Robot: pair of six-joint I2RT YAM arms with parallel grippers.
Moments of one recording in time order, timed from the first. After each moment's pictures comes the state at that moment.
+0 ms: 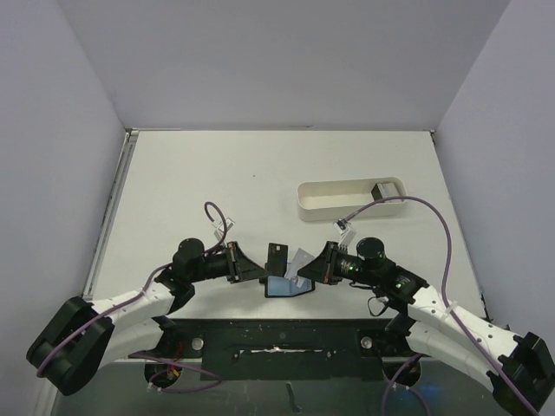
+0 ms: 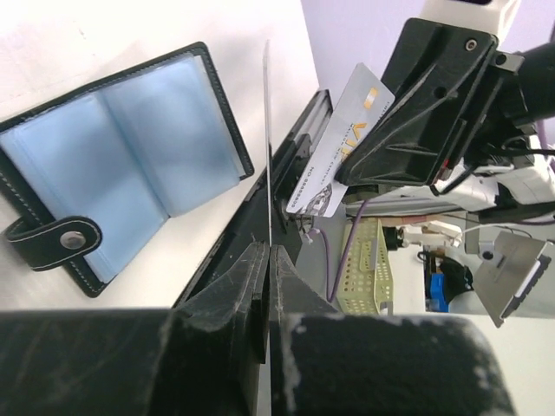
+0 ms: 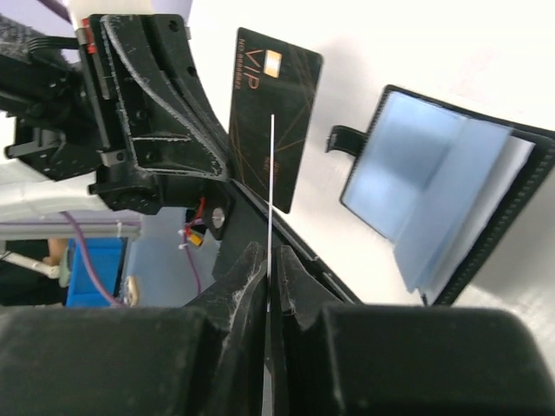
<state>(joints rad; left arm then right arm) -0.61 1.06 0.19 0.65 0.65 -1.10 0.73 0.76 0.35 0.03 -0.40 0.90</state>
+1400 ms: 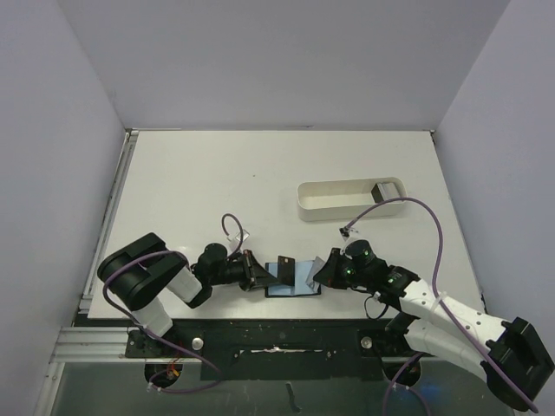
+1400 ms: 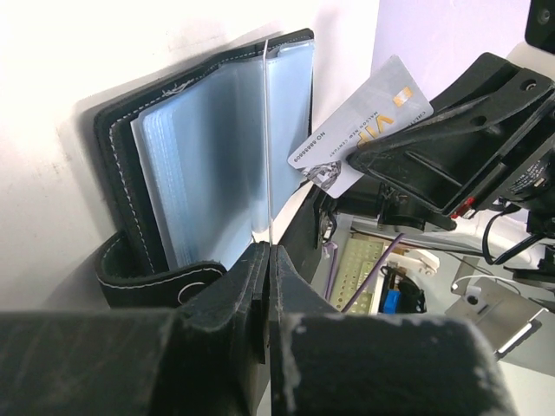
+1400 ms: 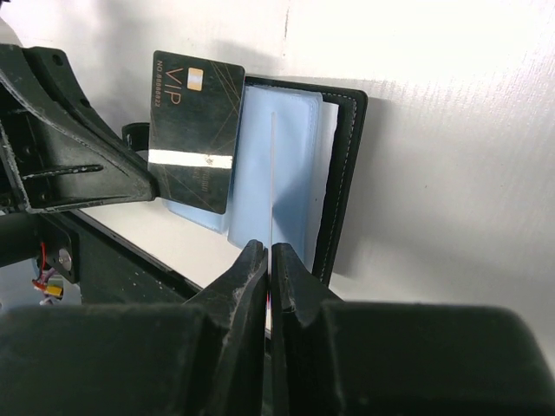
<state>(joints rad) -0.71 1.66 0.20 1.07 0.54 -1.26 0.72 0.88 0.36 -0.23 -0.12 0.80</state>
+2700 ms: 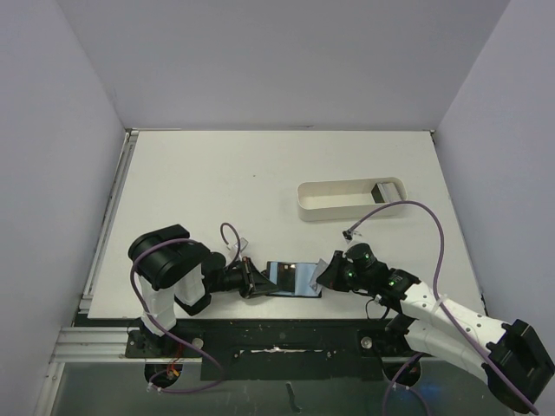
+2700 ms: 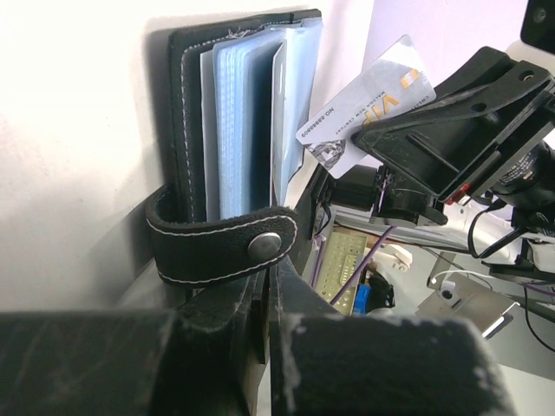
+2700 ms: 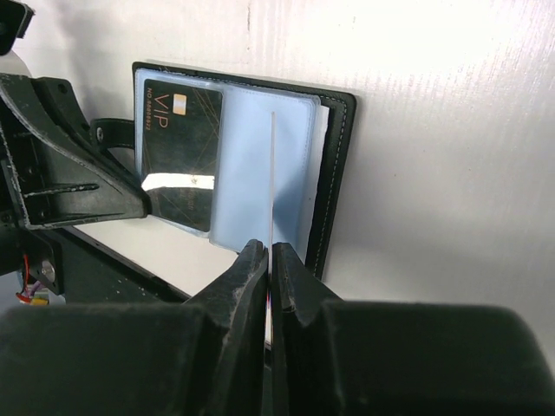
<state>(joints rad) -0.73 1.91 0.14 1.41 0.55 -1.37 0.72 0.86 0.33 -0.23 -0.08 0.82</state>
